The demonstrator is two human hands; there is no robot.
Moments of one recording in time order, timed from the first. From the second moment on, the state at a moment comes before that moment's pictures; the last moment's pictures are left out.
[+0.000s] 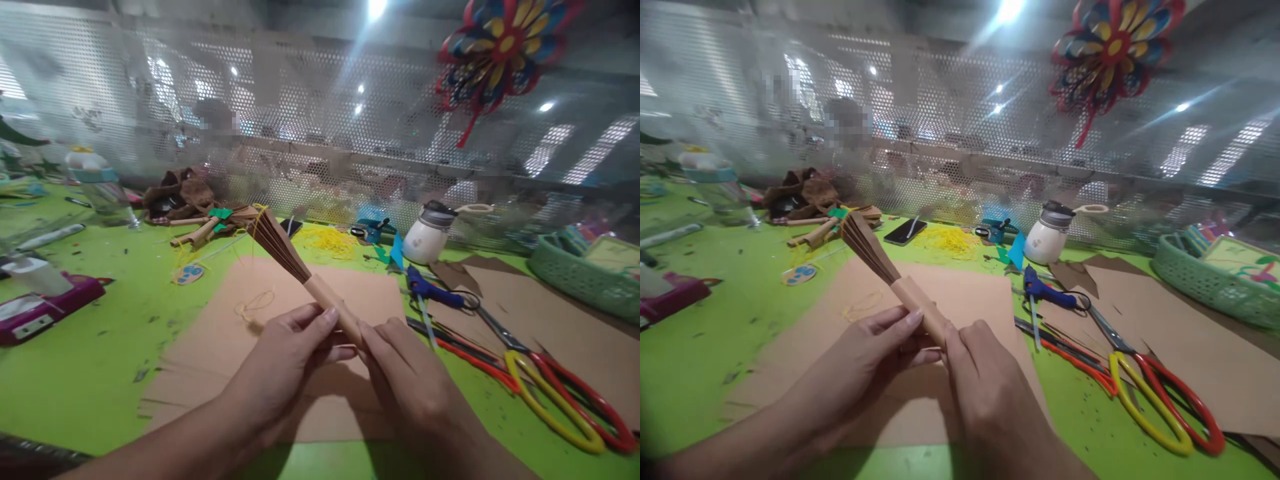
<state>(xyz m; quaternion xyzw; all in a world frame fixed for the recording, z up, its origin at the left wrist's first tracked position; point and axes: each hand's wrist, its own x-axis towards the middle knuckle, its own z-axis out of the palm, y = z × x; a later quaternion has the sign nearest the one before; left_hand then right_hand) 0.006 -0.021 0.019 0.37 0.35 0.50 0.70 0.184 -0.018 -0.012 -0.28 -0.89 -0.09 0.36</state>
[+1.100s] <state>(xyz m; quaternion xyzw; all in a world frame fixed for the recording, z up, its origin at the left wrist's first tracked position) -0.016 0.021 -0.004 0.34 0.34 0.50 0.72 0.152 -0.008 -0.018 -0.37 -0.84 0.10 0.39</state>
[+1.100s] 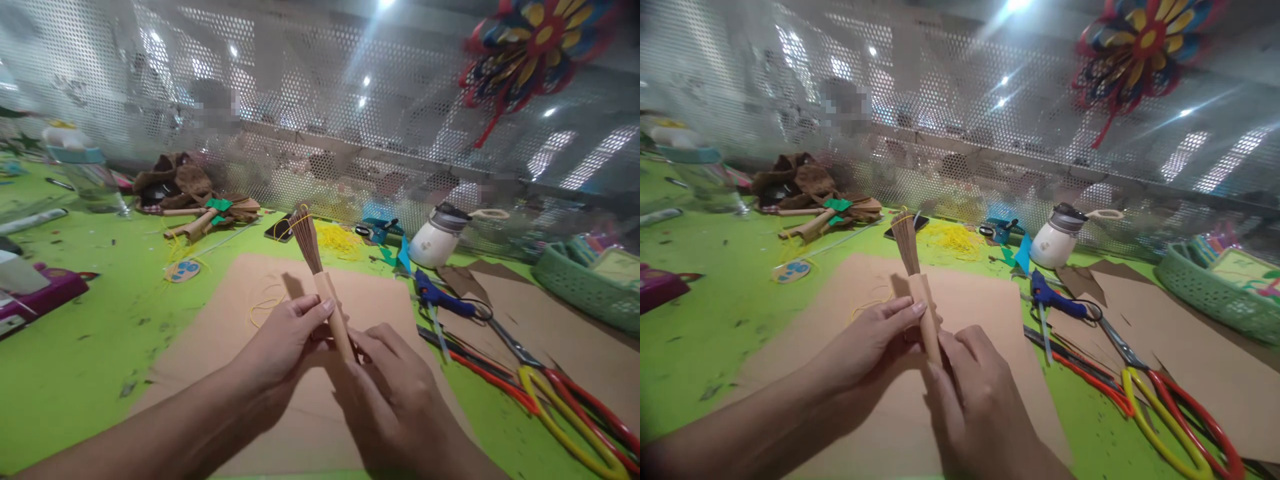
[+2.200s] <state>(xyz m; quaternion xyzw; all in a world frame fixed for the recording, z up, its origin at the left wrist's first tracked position) -0.018 0.018 0.003 0.30 0.34 0.51 0.72 0.138 -0.013 -0.030 -0.44 -0.50 0.66 0.35</state>
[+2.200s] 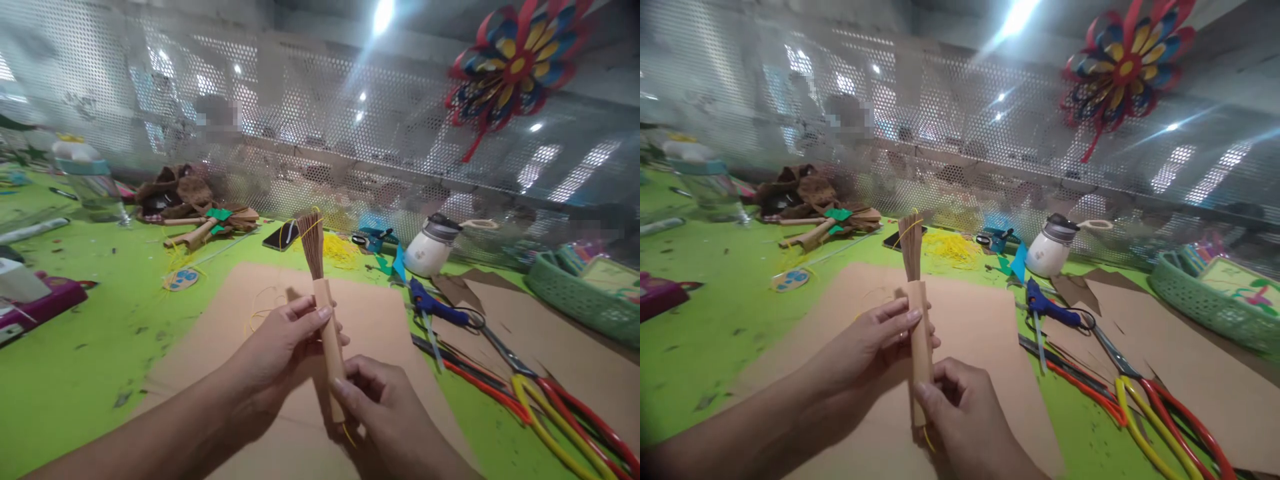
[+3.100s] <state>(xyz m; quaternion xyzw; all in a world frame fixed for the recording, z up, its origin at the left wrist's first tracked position) -0.020 0.019 -0.001 0.30 0.37 0.47 0.74 0.129 -0.013 -0.031 -0.45 -0.50 0.63 0.39</state>
